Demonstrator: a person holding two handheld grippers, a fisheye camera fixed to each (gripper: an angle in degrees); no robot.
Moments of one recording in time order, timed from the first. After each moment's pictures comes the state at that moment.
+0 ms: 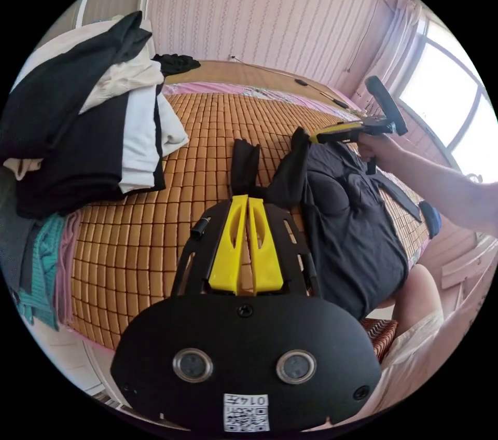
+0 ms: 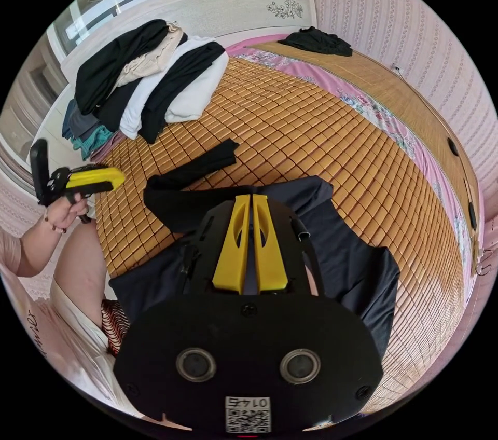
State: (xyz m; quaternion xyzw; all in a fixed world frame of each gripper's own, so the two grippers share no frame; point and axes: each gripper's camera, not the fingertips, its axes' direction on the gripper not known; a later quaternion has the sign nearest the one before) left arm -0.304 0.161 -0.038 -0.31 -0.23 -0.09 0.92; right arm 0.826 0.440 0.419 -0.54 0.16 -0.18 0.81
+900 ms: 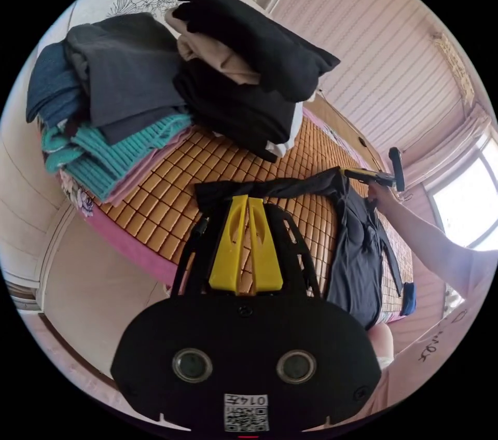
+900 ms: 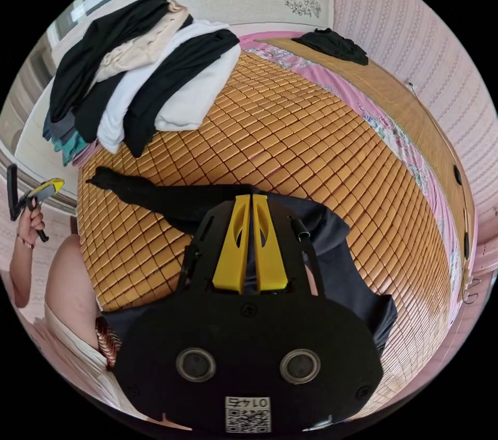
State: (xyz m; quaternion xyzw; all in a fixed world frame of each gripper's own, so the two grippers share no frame) left arm -0.328 0.100 -0.282 -0.21 -0.34 -0.30 0.86; right arm 0.875 0.544 0.538 -0.55 0.17 -0.20 0.79
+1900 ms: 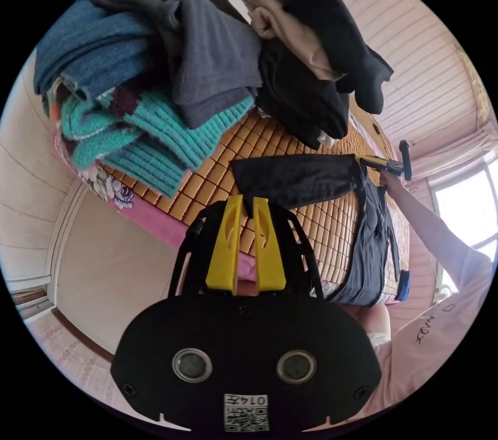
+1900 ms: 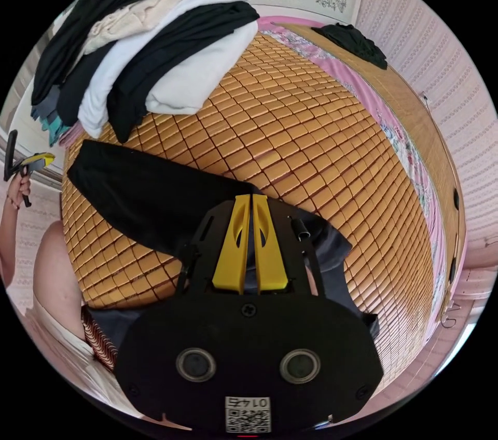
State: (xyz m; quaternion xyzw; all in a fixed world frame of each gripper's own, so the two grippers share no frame) left arm -0.395 0.067 -0.377 -0.28 -0.32 -0.35 0.83; right arm 0.893 0.616 0.572 -0.59 0.18 -0.26 0.74
